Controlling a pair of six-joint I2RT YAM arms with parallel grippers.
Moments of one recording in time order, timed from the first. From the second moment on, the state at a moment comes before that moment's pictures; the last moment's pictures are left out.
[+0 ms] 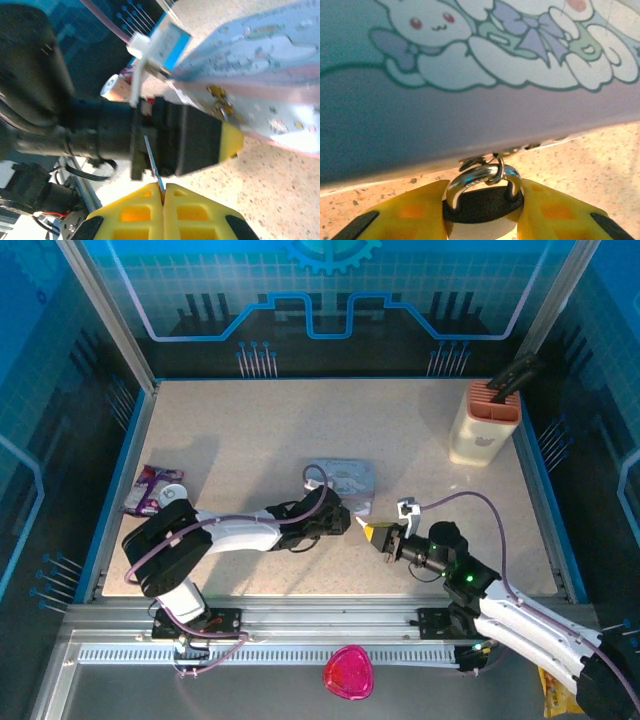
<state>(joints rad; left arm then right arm) -0.89 1.65 0.81 0.04 -0.10 -0.90 0.70 0.59 0.13 0.21 -0.24 0.68</state>
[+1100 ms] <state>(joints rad) -0.85 1.60 0.78 0.11 0.09 -1.24 0.86 1.06 0.04 0.65 -0.01 0.61</state>
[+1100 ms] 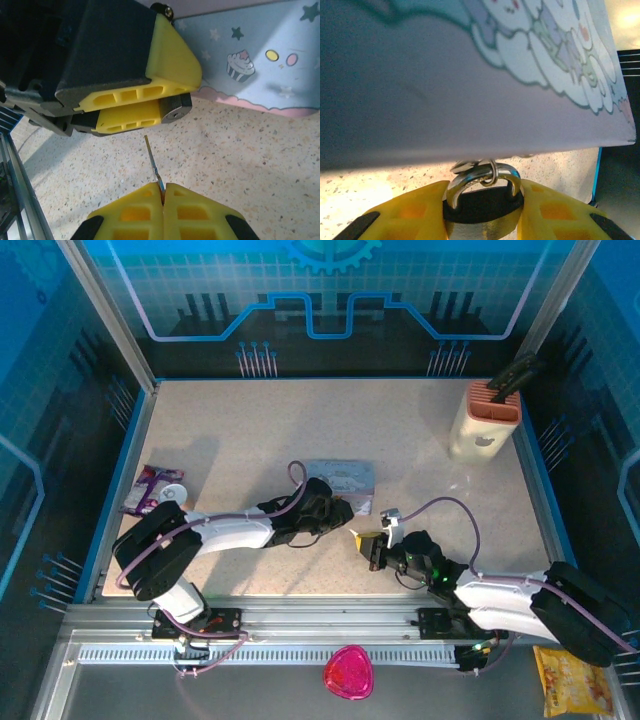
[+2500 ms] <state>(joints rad) -0.84 1.54 0.72 0.20 0.10 -1.35 0.87 1.36 0.02 1.07 0.08 0.63</state>
